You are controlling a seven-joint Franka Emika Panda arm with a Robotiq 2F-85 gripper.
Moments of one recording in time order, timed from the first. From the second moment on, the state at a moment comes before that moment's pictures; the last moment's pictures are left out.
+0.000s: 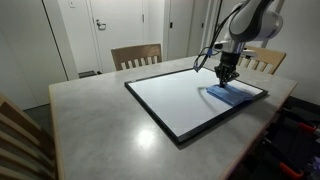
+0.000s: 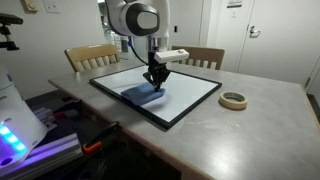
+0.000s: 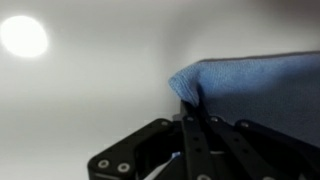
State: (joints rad) arm -0.28 0.32 0.06 -2.51 0.00 2.83 -1.55
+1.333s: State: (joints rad) arm -0.12 0.32 0.07 -2.51 -0.04 2.82 -1.32
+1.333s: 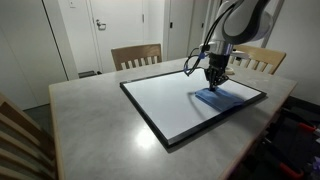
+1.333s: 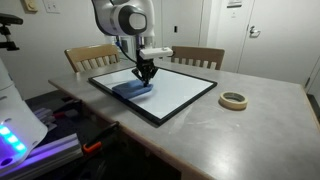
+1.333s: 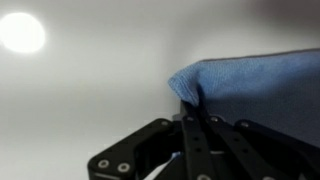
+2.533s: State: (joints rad) arm -0.04 0.32 0.06 -2.48 -0.23 2.78 -1.08
